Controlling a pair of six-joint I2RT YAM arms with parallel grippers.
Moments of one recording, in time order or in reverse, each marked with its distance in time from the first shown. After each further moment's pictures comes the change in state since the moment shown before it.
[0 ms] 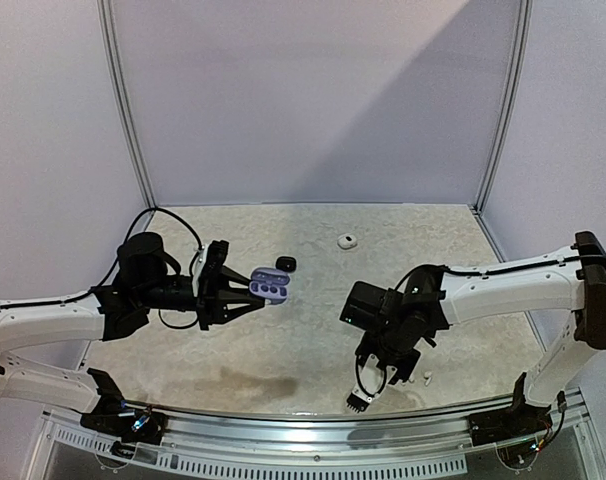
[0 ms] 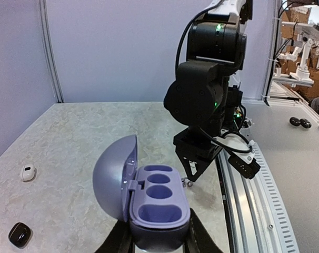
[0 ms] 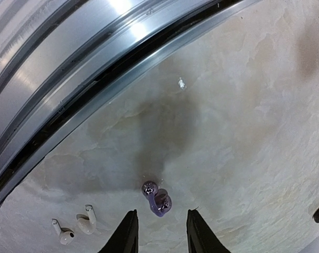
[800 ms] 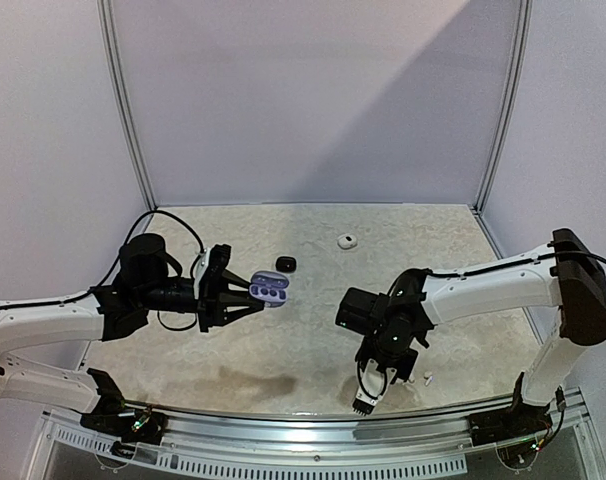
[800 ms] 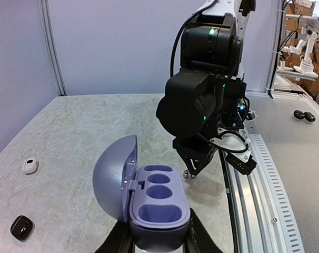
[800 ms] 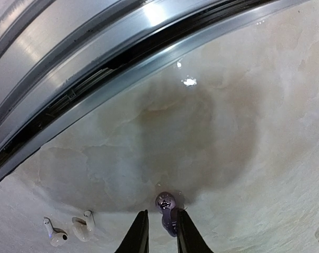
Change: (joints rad) left arm 0.000 -0.006 0.000 -0.055 -0.021 0.040; right arm -0.035 0.095 0.008 -0.016 -0.005 -0.120
